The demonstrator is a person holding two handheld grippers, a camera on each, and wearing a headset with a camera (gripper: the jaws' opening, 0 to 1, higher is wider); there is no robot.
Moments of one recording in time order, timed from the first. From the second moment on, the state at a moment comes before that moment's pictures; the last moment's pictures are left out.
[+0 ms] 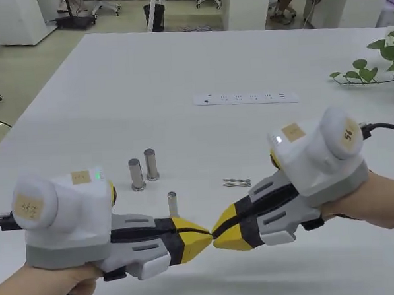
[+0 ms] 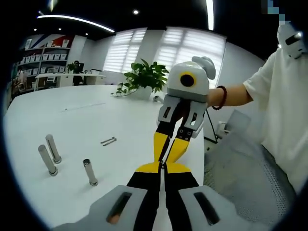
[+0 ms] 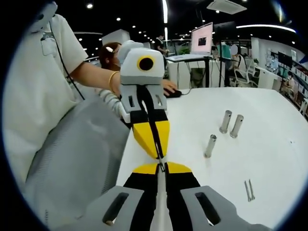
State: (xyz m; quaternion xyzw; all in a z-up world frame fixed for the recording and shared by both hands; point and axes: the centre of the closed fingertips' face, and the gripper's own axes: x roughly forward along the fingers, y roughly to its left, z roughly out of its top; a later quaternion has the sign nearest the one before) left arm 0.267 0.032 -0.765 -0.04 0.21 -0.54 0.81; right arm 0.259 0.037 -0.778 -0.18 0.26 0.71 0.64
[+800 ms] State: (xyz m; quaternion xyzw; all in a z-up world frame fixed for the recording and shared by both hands) left arm 0.268 0.033 -0.774 -0.01 0.22 -0.53 0.82; right arm 0.256 0.032 -0.784 -0.24 0.25 0.71 0.61
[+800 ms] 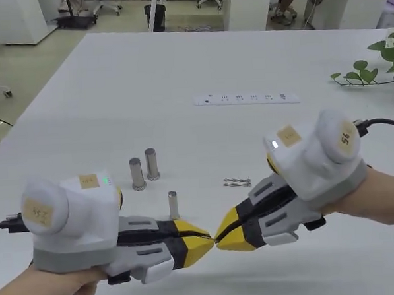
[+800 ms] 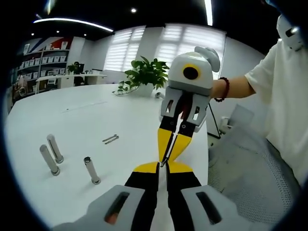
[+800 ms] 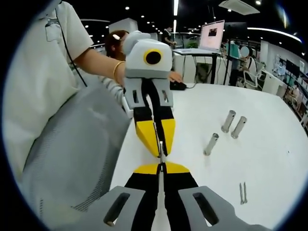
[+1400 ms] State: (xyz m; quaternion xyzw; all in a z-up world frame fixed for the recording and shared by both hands) left arm 0.305 0.076 -0.780 0.04 0.20 -0.41 0.89; right arm 0.290 0.035 -0.795 -0.31 0.28 0.66 0.63
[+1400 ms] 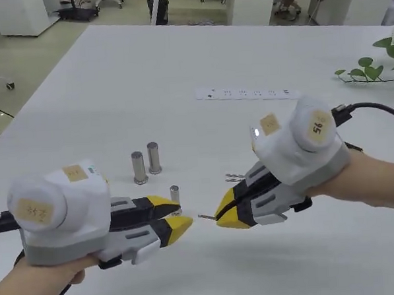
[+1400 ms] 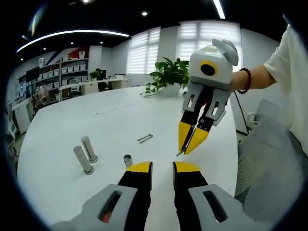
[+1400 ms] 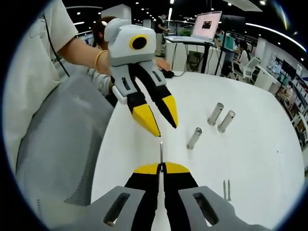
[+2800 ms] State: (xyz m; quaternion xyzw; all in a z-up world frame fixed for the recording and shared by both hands) left arm 0.360 0.090 -0.832 0.08 0.24 -0.35 0.90; right arm 0.350 0.052 -0.819 -0.38 0.34 0.60 0.62
